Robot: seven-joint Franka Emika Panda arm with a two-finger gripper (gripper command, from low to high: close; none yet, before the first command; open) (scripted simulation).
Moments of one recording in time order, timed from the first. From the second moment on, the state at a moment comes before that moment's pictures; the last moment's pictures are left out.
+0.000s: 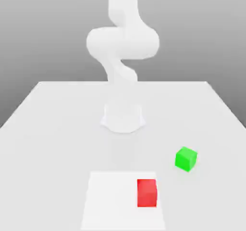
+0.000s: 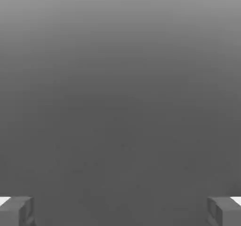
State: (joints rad) arm -0.01 -0.71 0.03 -2.34 -0.01 2.35 0.82
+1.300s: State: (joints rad) arm 0.03 0.13 0.11 -2.67 -0.04 2.80 0.98
